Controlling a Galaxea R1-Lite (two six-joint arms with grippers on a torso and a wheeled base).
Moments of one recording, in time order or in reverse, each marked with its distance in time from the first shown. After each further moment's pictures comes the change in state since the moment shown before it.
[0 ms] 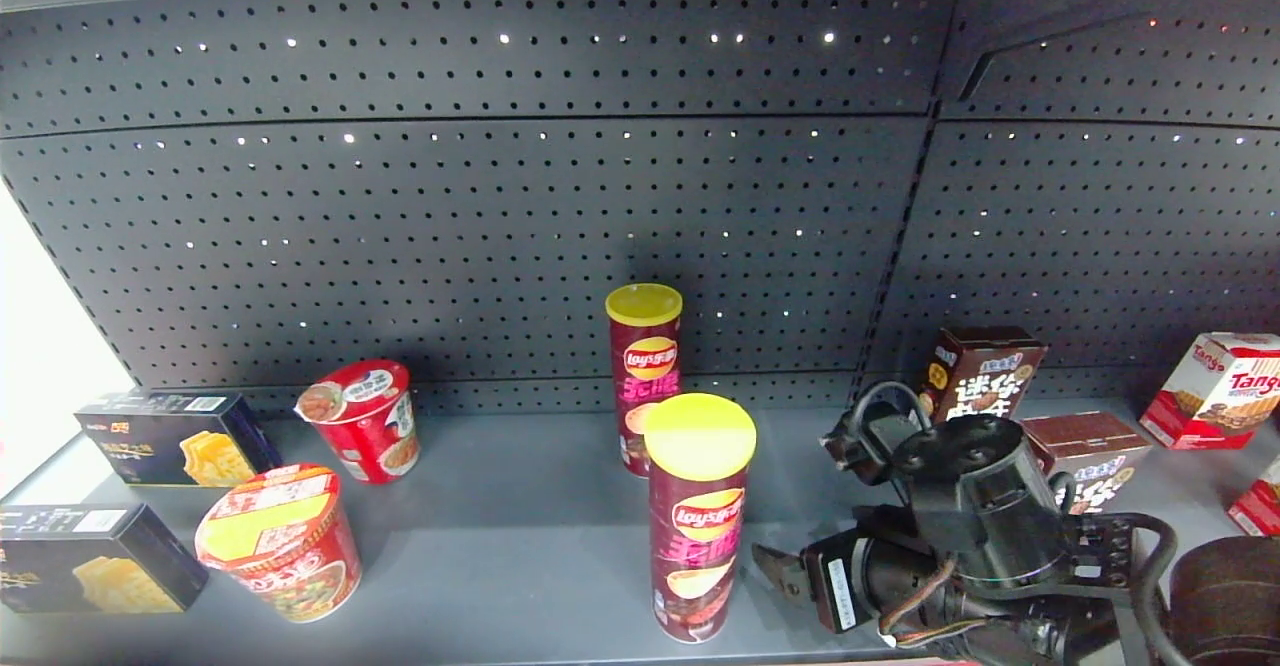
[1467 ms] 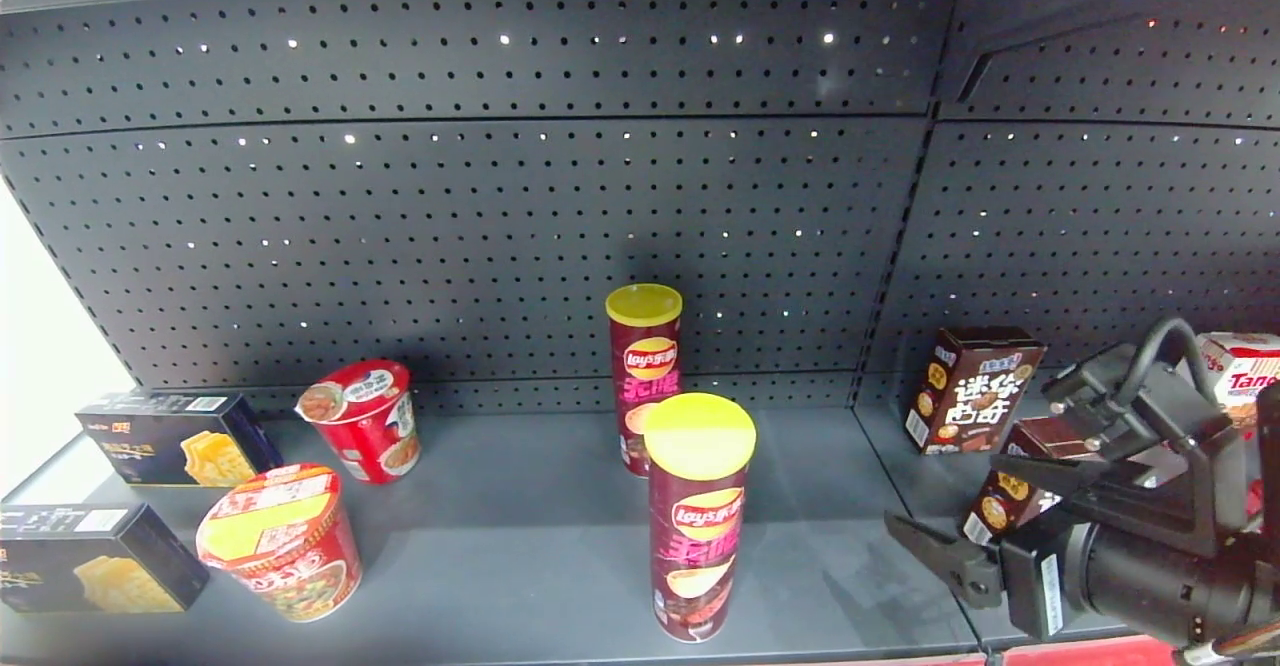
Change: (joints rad) left arm 0.000 0.000 0.000 0.000 0.000 0.000; right arm -0.056 -0.401 0.098 0.119 -0.003 -0.203
